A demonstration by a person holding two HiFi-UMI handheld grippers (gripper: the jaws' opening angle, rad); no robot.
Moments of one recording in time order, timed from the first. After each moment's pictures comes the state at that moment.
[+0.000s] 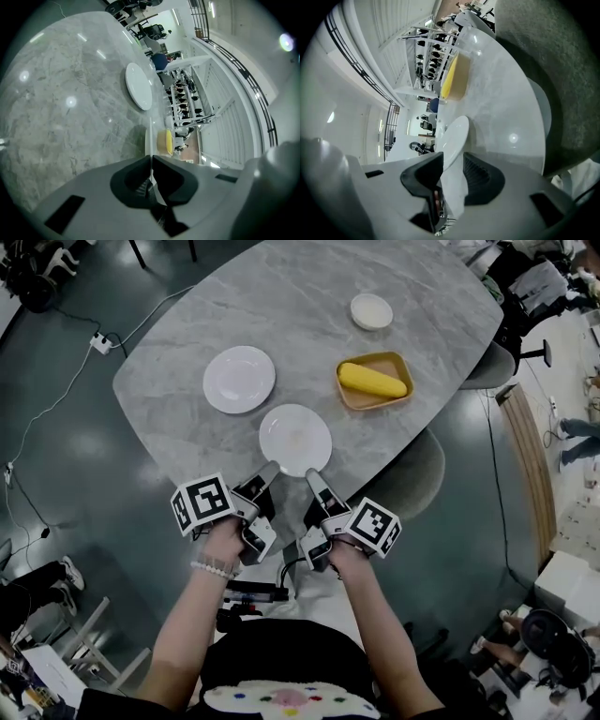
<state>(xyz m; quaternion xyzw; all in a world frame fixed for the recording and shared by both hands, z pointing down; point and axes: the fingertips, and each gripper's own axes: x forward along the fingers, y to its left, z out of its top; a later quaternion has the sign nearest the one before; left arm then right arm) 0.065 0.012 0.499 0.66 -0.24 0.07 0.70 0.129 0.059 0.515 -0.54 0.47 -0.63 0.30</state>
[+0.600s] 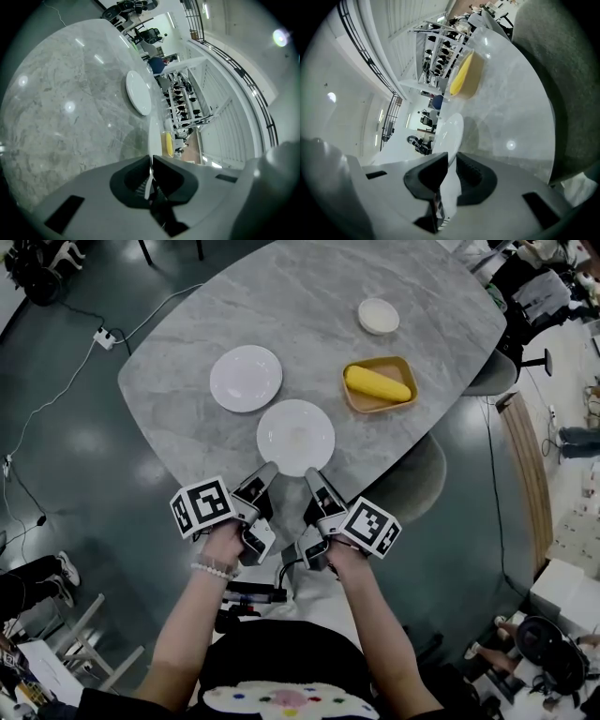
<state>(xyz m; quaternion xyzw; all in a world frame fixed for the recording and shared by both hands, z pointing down) 0.054 0.008 0.497 0.68 -0.26 0.06 0.69 0.125 0.048 0.507 -0.56 0.51 -0.60 0.25</state>
